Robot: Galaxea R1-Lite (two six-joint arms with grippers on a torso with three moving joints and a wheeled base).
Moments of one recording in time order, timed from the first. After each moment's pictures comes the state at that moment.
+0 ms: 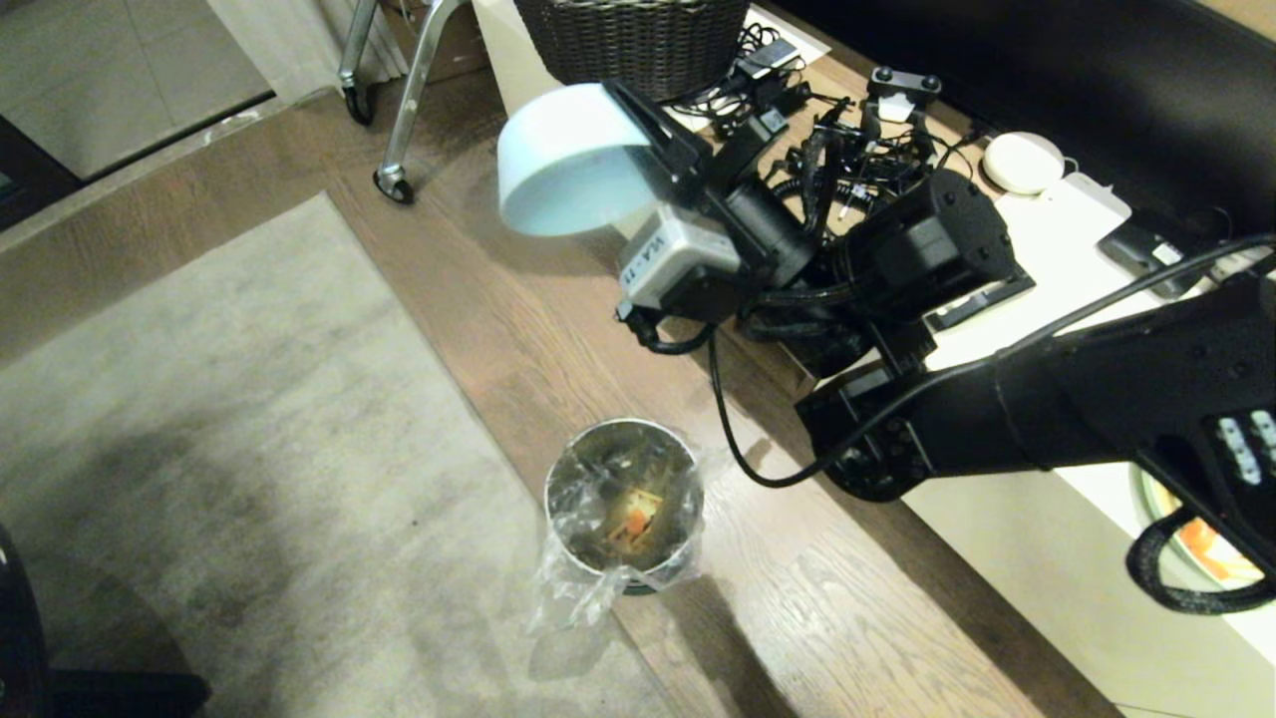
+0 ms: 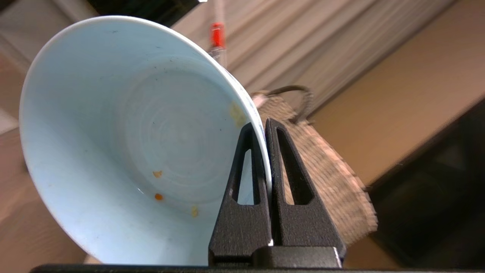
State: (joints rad) left arm 0.00 0.00 0.00 -0.01 0.01 -0.02; right arm 0.73 2.14 -1.47 -1.52 0.33 -1.28
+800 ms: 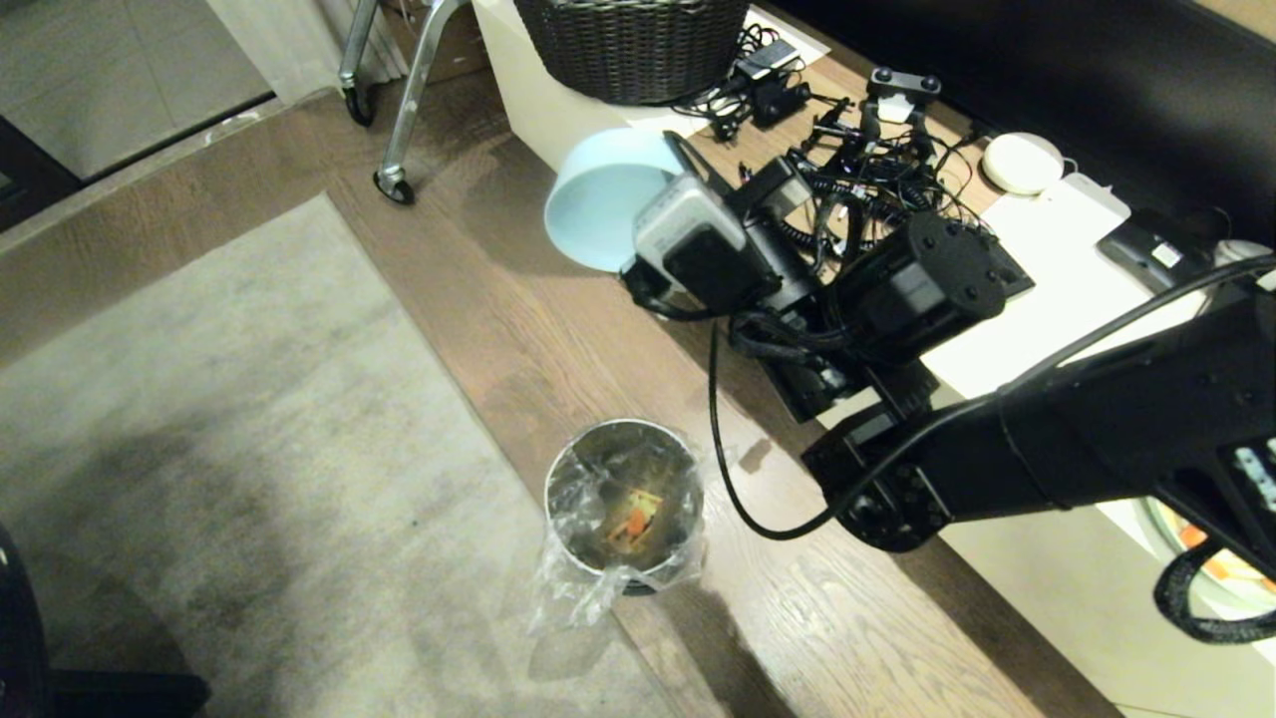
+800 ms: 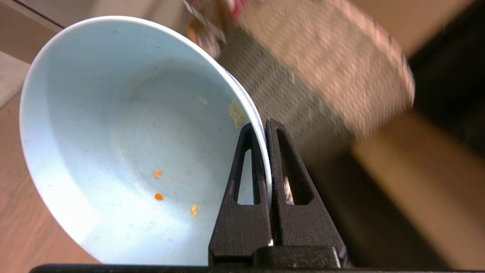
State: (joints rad) left arm 0.00 0.00 0.00 -0.01 0.01 -0.02; right arm 0.77 2.11 -1.32 -1.52 -0.10 -1.09
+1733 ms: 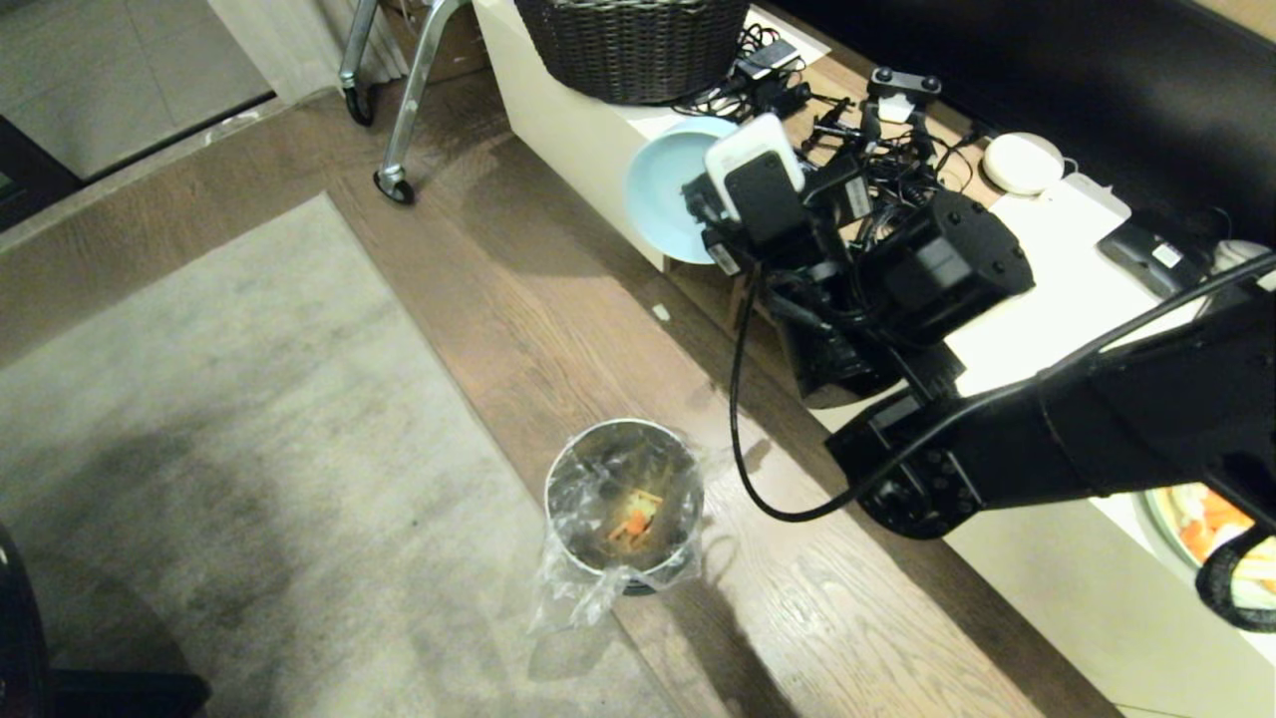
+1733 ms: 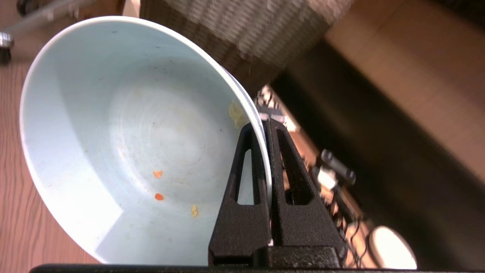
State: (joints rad) left arm 0.00 0.00 0.00 -0.01 0.01 -0.02; right arm 0.73 2.07 -1.30 -1.46 -0.42 -0.94
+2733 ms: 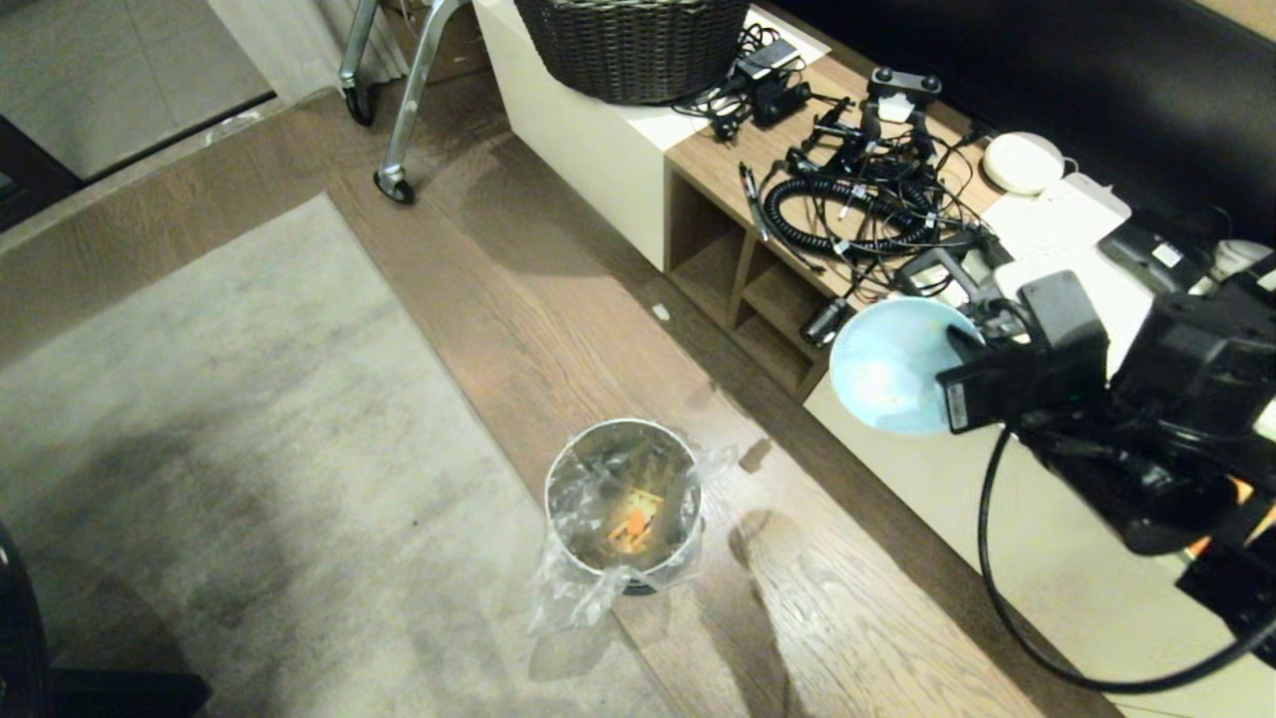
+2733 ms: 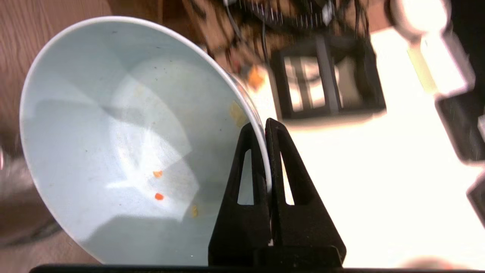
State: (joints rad) left arm 0.00 0.00 0.00 -0.01 0.01 -0.02; right arm 0.43 1.62 -0.58 -1.07 -0.42 -0.40
